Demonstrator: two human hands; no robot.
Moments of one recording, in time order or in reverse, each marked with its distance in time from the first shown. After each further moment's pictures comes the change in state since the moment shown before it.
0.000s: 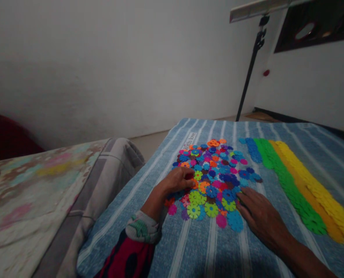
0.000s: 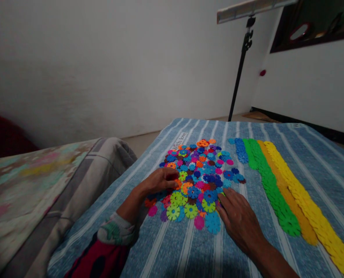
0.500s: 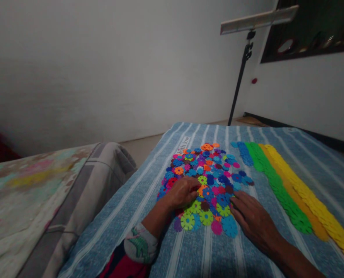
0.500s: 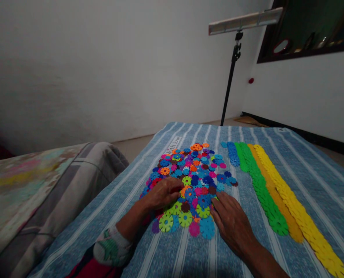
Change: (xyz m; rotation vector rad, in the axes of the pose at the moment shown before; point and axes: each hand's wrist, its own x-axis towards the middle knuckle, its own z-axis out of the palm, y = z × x) left_hand 0.005 0.019 0.030 0.175 -0.007 0.212; right_hand 0.005 -0.005 -0.002 -0.026 0.045 -0.008
